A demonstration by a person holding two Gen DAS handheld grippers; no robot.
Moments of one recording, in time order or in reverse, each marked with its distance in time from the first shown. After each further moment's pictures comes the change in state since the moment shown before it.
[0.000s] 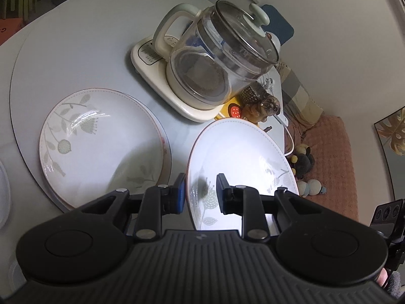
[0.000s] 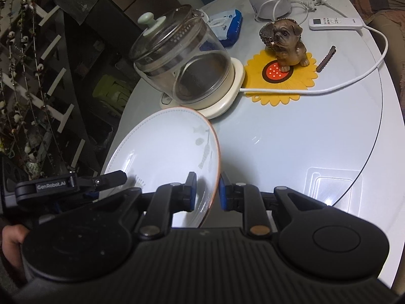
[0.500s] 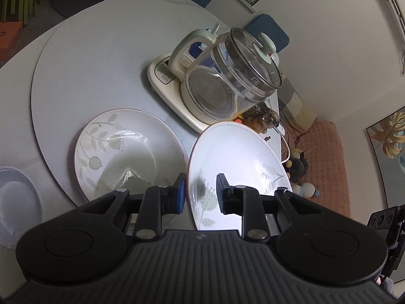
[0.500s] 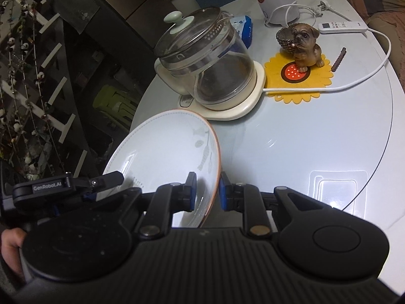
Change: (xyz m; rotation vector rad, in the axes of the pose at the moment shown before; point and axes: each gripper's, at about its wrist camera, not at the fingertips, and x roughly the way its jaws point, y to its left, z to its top) left arm -0.047 0.043 0.022 -0.001 -0.021 -0.030; right arm 0.011 0.057 -0.017 0.021 -0.051 -0.016
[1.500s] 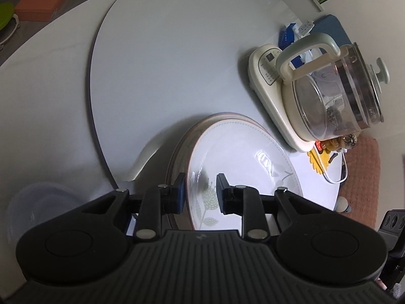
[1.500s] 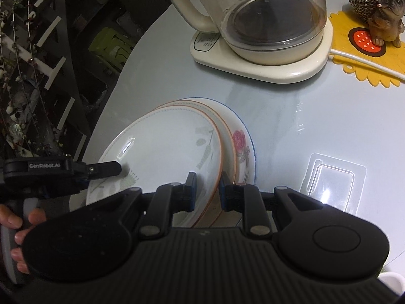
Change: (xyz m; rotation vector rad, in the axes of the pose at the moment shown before) left arm 0.060 0.126 0.043 -0.169 0.103 0.183; right arm 0.154 0.037 0.002 -0.143 0.227 -0.023
